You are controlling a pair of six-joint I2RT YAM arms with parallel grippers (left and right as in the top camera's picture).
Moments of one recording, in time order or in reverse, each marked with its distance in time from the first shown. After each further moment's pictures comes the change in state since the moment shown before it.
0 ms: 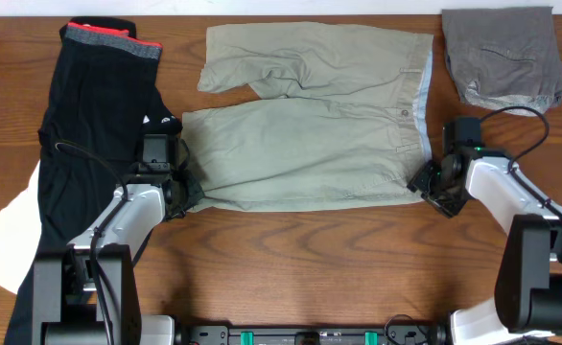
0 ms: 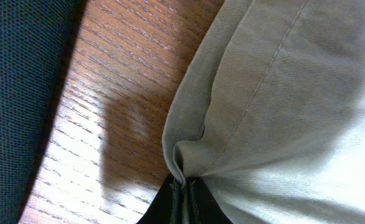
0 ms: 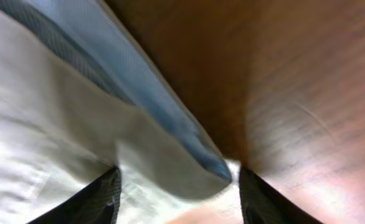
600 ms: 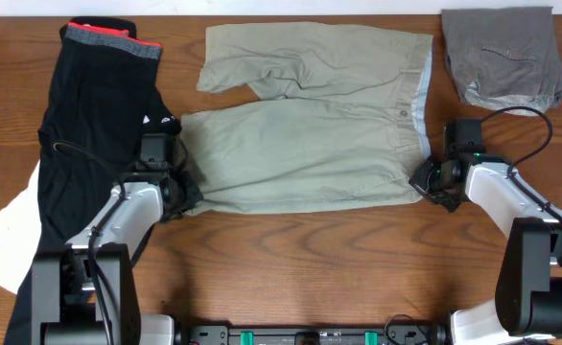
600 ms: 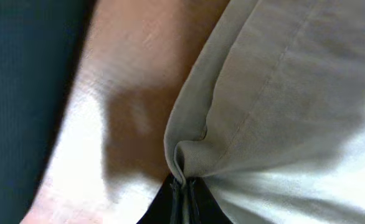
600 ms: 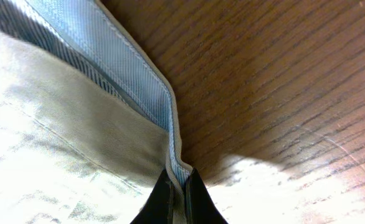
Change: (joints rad) left arm 0.025 -0.004 0.020 -0.080 0.003 0.001; right arm 0.000 -0.015 -0.027 0.094 -0.006 0.019
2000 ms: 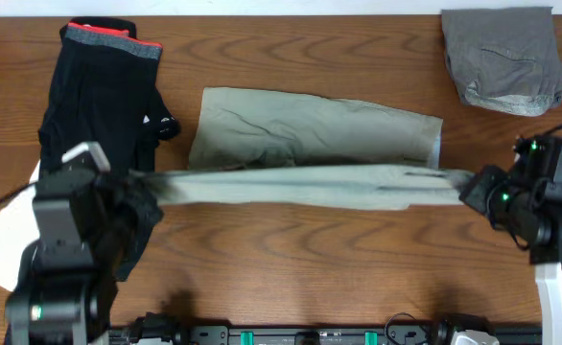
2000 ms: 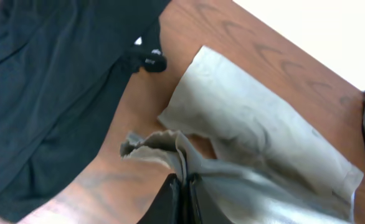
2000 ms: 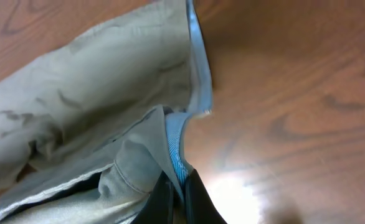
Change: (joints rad) left arm 0.018 -0.742 0.401 -0.542 0.026 0.030; right arm -0.101 -0.634 0.267 -0.578 -0.047 -0.213
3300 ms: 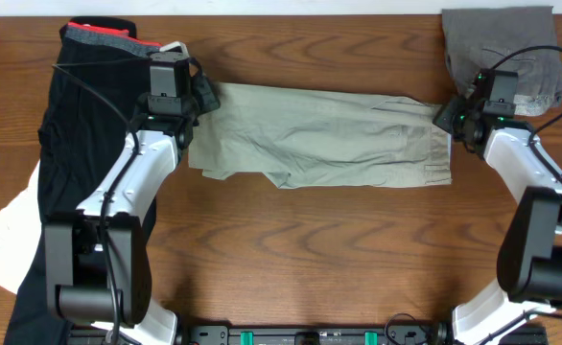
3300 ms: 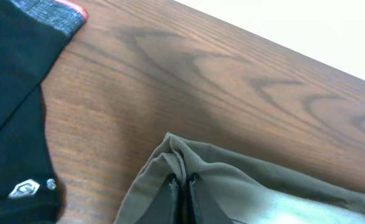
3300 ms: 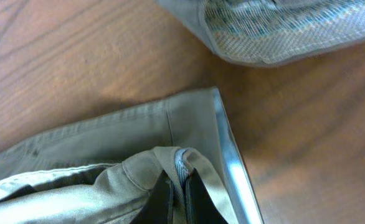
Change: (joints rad) left arm -0.132 0.910 0.000 0.978 -0.035 0.084; right arm 0.000 0.798 0.002 0.901 0.044 -0.032
